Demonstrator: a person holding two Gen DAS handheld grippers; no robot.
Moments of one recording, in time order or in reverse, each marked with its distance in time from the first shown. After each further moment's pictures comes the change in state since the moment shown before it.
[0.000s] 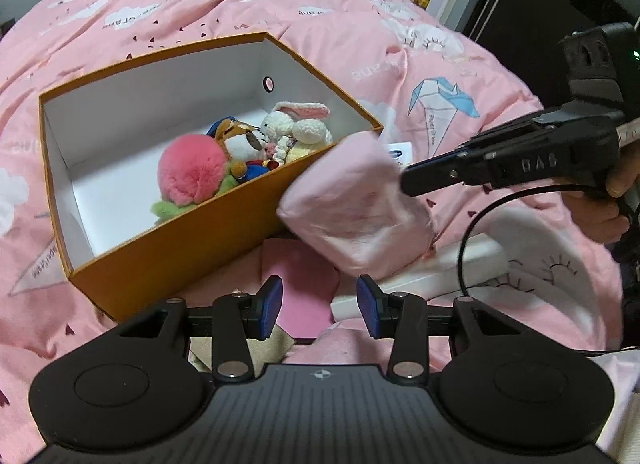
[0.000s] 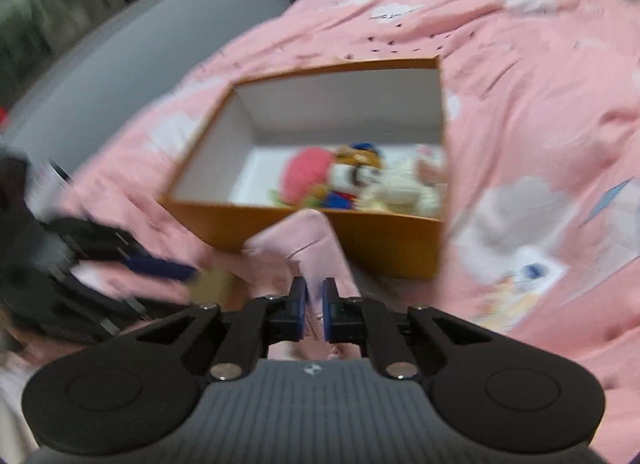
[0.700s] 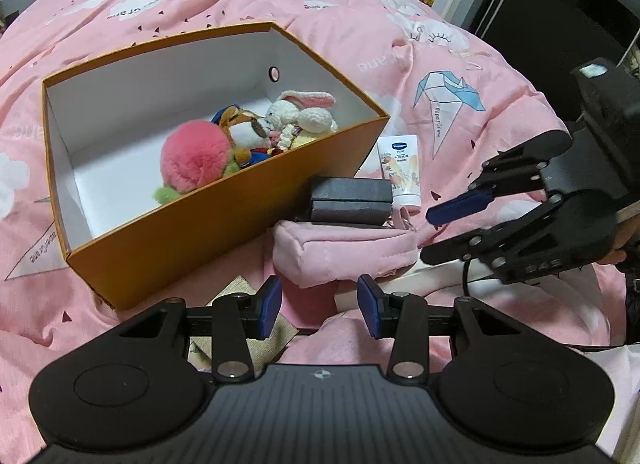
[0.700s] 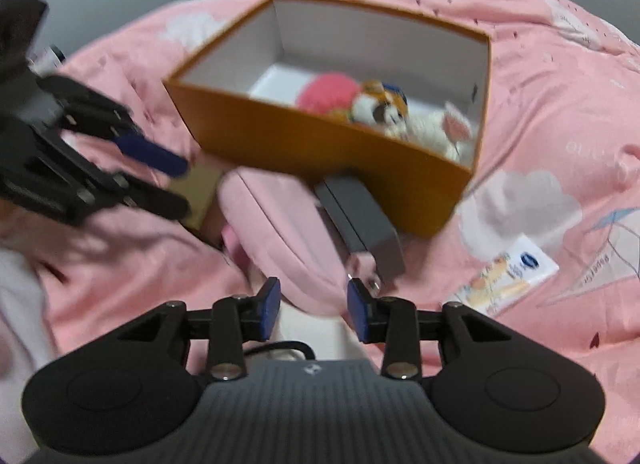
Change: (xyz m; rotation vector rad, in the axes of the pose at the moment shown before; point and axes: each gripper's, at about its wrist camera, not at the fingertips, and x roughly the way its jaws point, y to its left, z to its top) left arm 0.005 0.000 -0.004 0.005 0.015 0.012; right arm 0.021 0.018 -0.040 -0.323 0.196 -0.200
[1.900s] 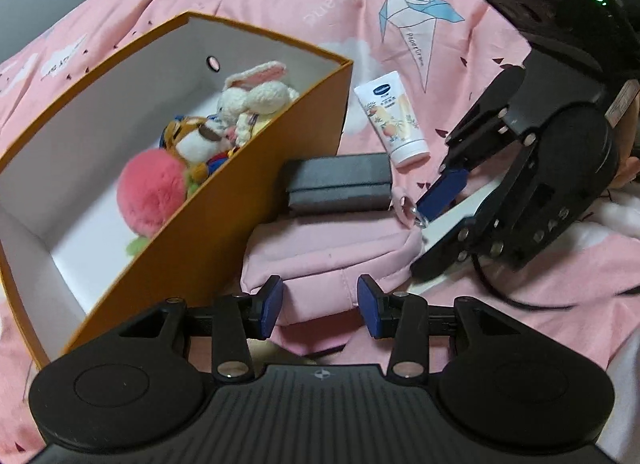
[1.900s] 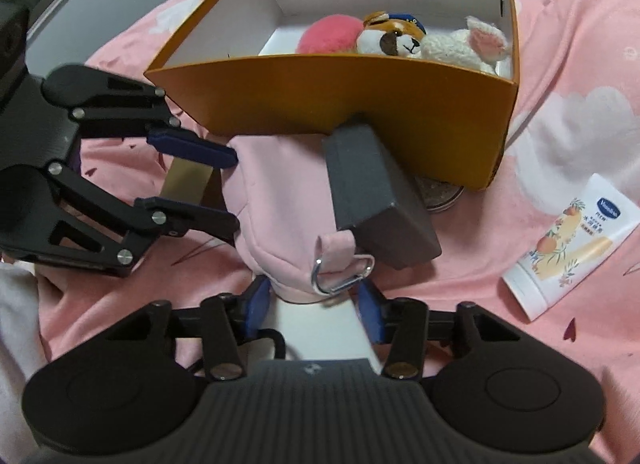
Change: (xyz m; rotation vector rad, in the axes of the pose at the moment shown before) left arm 0.053 -0.019 0.012 0.325 0.124 0.070; right arm 0.047 -0.027 -0.002 0.151 0.066 0.239
